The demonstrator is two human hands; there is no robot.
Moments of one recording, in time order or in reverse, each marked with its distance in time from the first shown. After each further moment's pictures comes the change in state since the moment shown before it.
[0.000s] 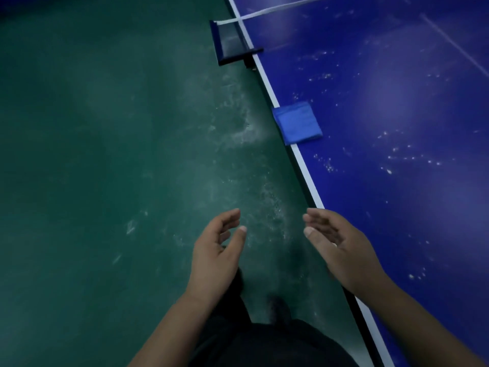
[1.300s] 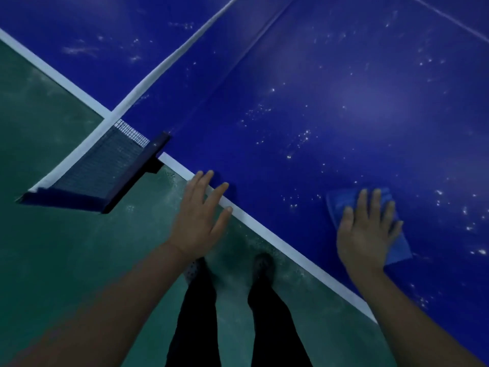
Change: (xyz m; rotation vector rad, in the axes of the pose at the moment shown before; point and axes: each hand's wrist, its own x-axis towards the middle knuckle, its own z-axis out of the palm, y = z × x) left_hand 0.718 -0.015 0.166 0.831 -0.880 0.781; right_hand 0.506 0.101 -0.003 -0.721 0.773 0.915
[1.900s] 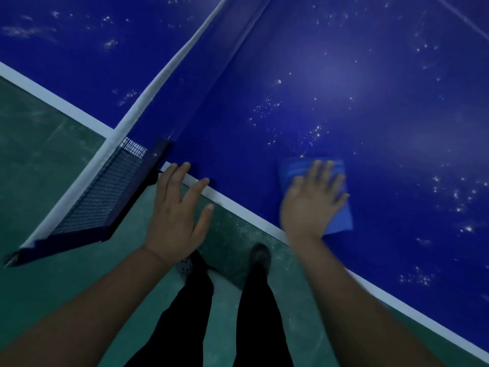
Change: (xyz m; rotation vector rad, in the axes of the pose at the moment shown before) left_hand 0.024 -0.077 -0.032 -0.045 0.112 0.137; right_hand -0.010 -0.174 0.022 0.023 0.133 0.170
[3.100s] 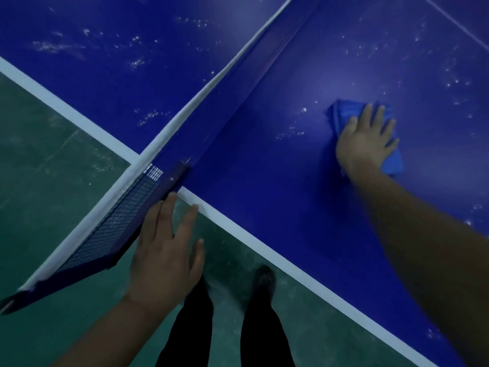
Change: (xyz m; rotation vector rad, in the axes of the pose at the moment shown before) left_hand -0.014 -0.008 -0.022 0.311 -0.039 -0.184; right_hand 0.201 -0.047 -0.017 0.011 -0.003 -0.041
